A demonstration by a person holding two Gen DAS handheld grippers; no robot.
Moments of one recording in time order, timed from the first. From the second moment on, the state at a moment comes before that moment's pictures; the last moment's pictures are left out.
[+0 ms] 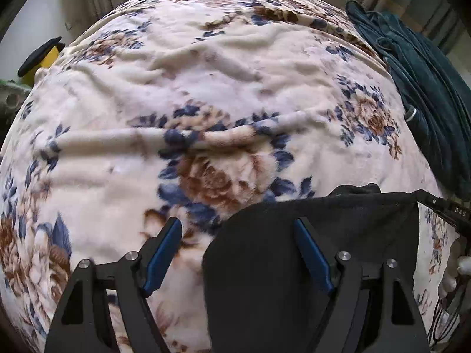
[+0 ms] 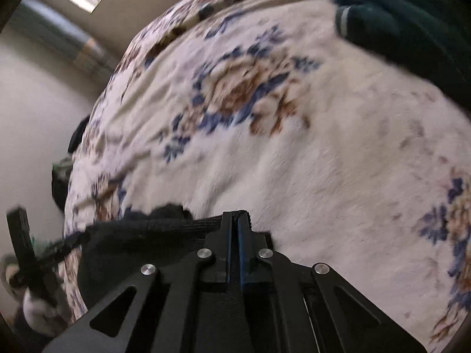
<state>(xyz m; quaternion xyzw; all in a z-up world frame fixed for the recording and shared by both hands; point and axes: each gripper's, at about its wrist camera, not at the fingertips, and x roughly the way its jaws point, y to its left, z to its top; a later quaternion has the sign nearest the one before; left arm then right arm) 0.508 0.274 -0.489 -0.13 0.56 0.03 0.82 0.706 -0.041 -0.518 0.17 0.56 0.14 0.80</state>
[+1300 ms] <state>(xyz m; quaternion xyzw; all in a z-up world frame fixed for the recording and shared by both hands) 0.468 0.274 -0.562 -0.44 0.50 -0.22 0.71 0.663 -0.001 -0.619 0.29 0.69 0.36 0.56</state>
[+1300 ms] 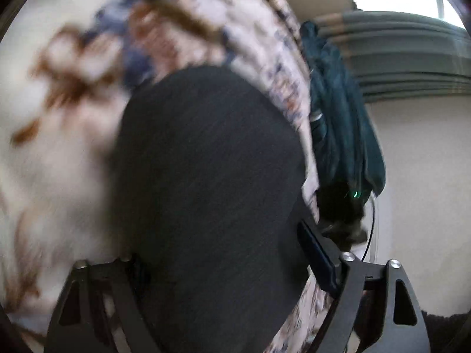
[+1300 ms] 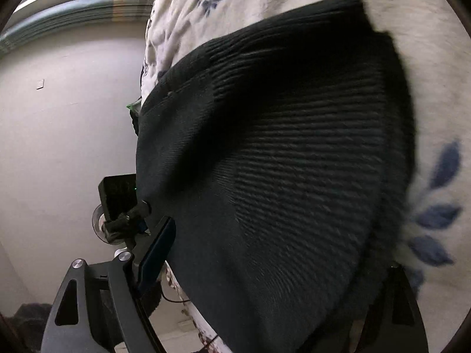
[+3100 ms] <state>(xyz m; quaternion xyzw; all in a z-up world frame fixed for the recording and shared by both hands) 0.639 0.177 -0.487 -0.14 0.57 -0.09 0.81 0.732 -0.158 -0.514 0.09 0.62 -0.03 0.78</state>
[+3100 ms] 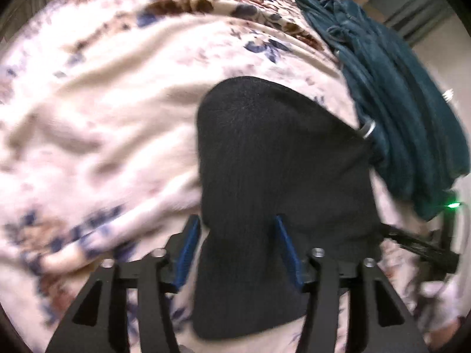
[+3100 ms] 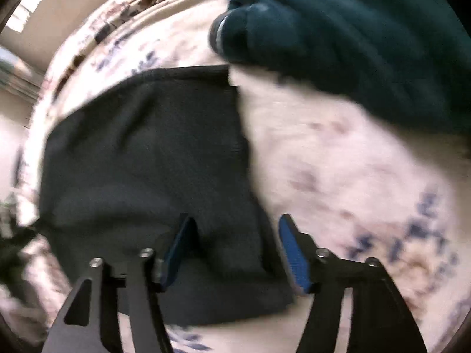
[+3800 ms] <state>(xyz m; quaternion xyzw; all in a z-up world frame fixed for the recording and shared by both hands) 0.433 0.117 -0.258 -0.02 0.47 0.01 0.88 0.499 -0.091 -0.253 0.00 0.48 -0.11 0.87</state>
